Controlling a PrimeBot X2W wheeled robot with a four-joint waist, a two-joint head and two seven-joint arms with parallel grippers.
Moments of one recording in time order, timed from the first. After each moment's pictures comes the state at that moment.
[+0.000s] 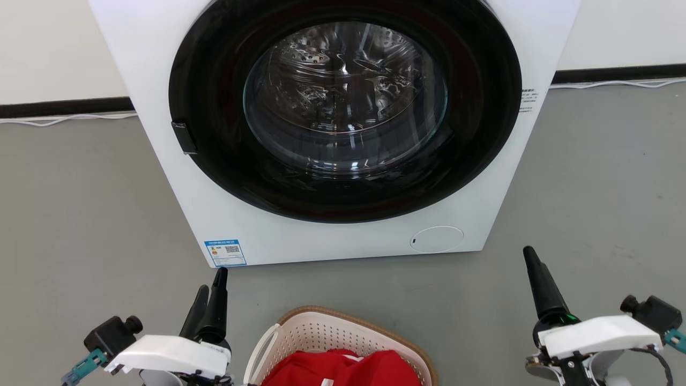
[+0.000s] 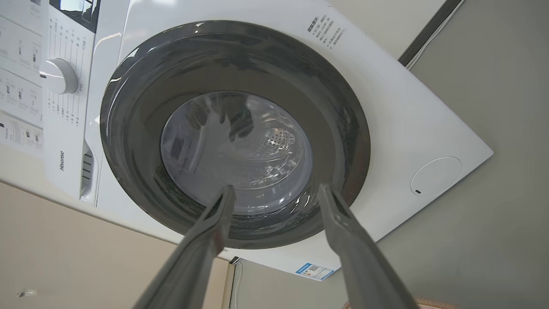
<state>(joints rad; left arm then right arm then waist) -0.04 0.03 -0.03 0.25 -1.00 -0.10 -0.06 -0.05 -0.12 0.07 0.20 1.13 0.12 -0.05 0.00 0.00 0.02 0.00</state>
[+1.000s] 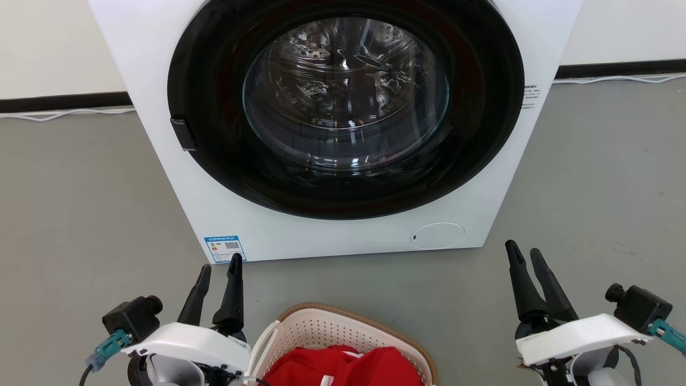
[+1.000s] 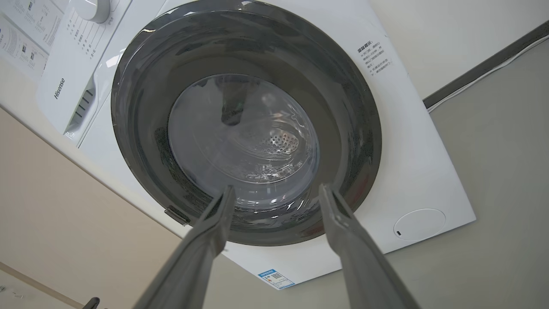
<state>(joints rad) -0.07 0.04 -0.08 0.23 -0.67 -0.06 -0.15 -0.07 -0.14 0.13 0.17 0.83 0.12 -0.14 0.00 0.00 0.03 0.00</state>
